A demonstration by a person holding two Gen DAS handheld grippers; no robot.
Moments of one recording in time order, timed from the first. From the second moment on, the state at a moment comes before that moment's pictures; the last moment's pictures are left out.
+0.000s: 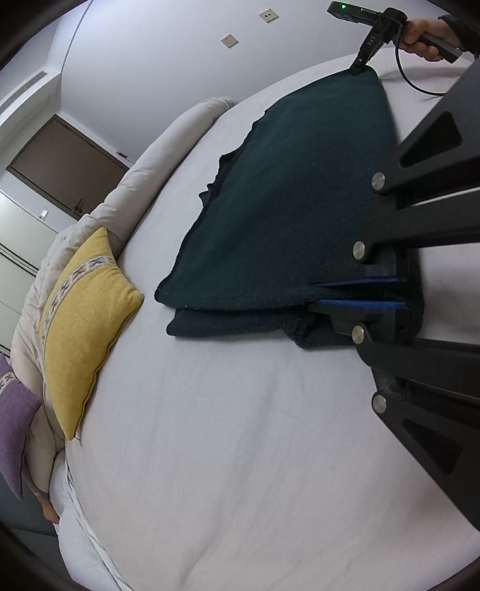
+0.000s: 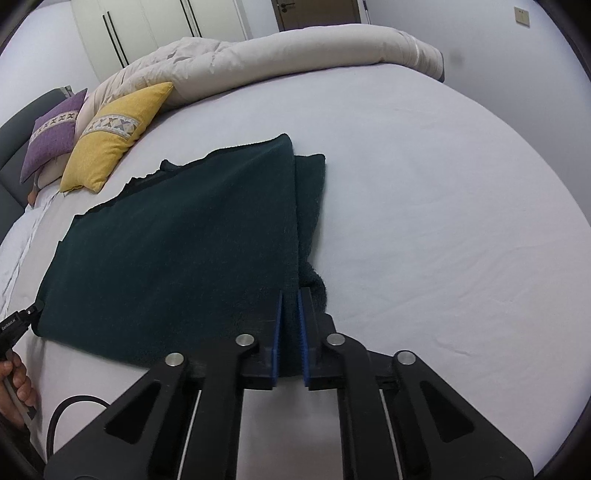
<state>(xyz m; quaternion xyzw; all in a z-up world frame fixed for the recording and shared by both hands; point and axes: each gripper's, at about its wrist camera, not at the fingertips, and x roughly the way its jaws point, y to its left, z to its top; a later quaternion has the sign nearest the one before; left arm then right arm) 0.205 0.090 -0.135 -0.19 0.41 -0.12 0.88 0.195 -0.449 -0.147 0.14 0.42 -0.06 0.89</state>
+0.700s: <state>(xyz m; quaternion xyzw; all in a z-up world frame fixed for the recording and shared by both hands) 0.182 0.107 -0.155 -0.22 0.42 -0.11 0.87 0.173 -0.461 -0.154 0.16 0.42 -0.07 0.89</state>
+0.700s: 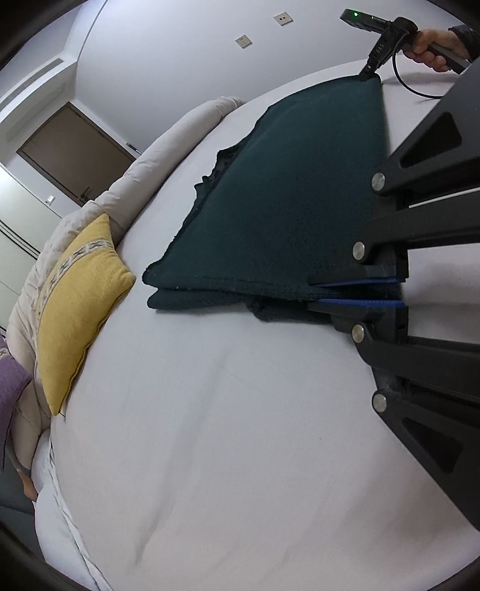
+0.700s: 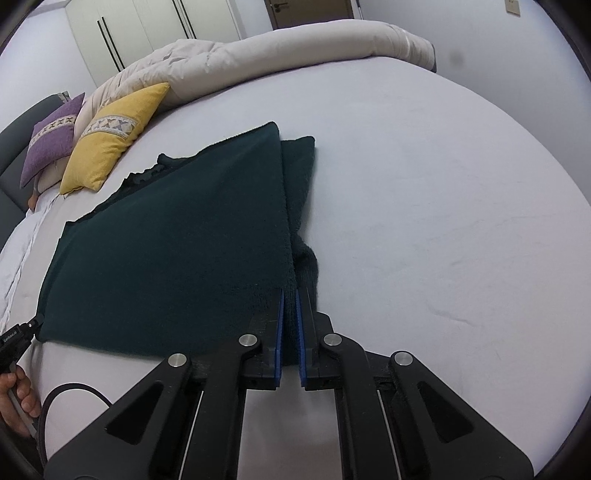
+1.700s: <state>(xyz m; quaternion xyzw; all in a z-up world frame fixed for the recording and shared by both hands) 0.189 0.111 -0.157 -0.22 0.43 -0.11 0.87 0.158 -0.470 -0.176 0.21 0.43 -0.08 0.87</state>
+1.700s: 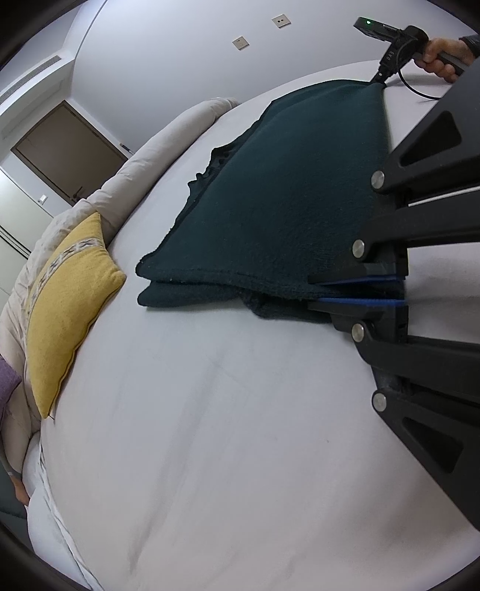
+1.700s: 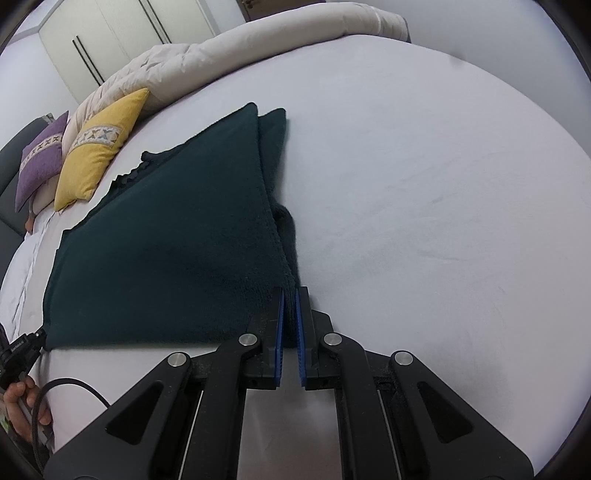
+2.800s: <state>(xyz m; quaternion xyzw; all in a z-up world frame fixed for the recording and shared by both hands) 0.328 0.018 -0.141 -0.09 0.42 -0.13 0.90 0.387 -0.376 -0.193 0.36 0.43 0.14 0.81</state>
